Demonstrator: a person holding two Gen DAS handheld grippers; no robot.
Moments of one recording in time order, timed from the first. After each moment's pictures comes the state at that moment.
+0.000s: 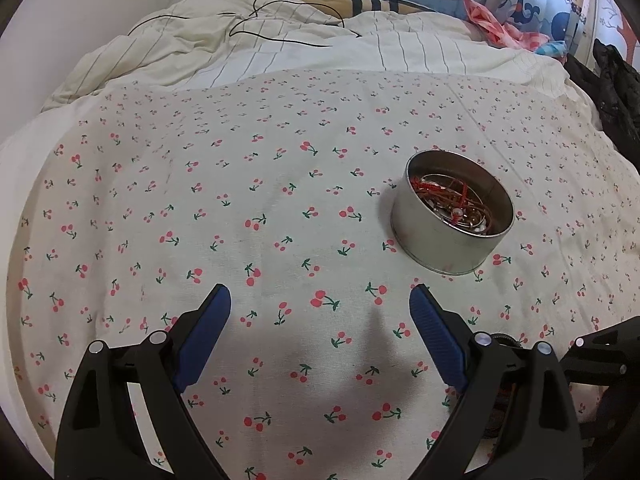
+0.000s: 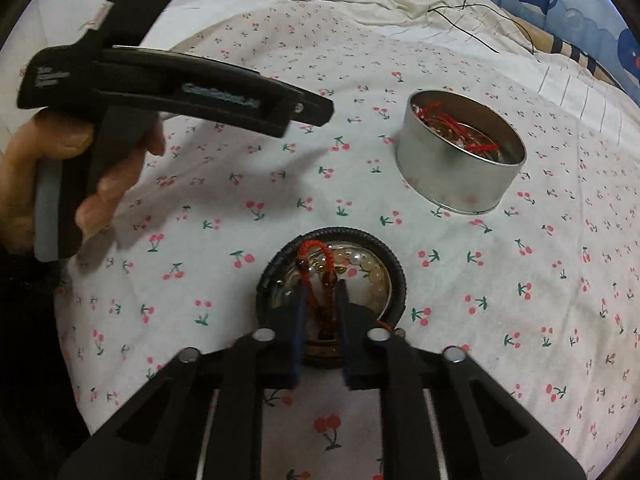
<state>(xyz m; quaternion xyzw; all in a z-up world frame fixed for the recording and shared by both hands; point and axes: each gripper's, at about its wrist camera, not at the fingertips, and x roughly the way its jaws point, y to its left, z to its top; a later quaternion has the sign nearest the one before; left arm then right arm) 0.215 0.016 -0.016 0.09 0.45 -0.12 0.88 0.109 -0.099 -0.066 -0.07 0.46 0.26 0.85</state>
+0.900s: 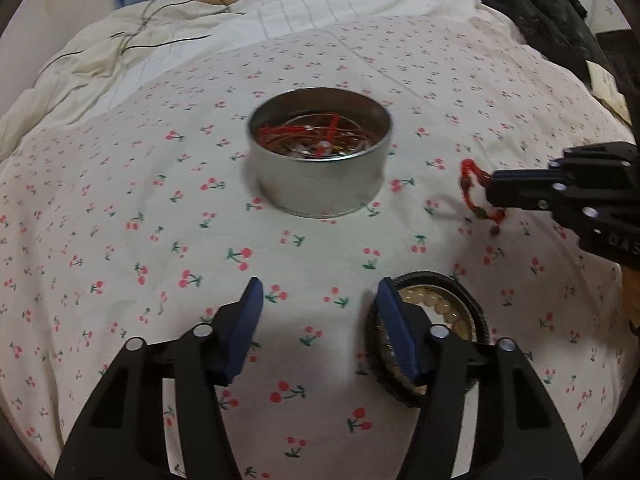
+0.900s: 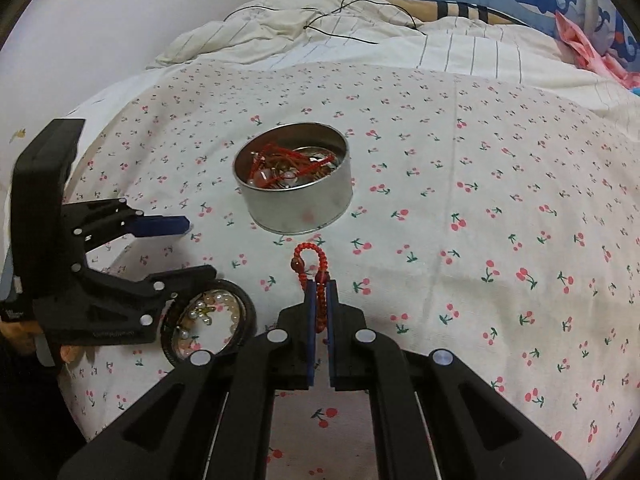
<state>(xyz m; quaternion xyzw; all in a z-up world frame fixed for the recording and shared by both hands) 0.178 -0.043 -0.043 0.18 0.47 -0.26 0.82 0.127 -0.190 -0.044 0.04 0.46 0.12 0.88</state>
